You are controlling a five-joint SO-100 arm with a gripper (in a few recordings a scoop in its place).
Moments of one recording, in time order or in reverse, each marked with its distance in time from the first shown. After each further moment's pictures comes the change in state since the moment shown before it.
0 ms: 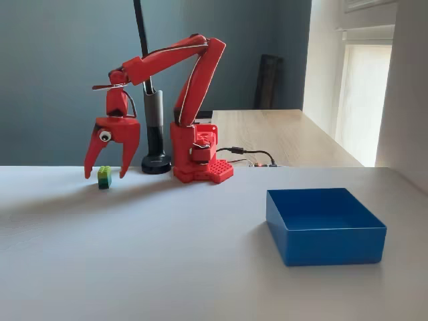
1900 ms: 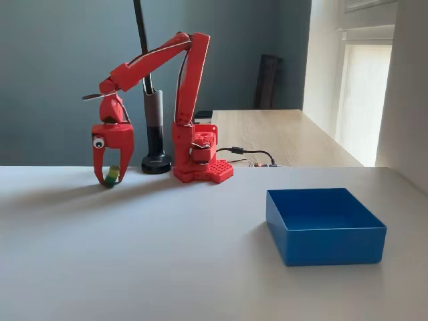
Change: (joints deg) arm 6.9 -15.0 -4.0 -5.8 -0.7
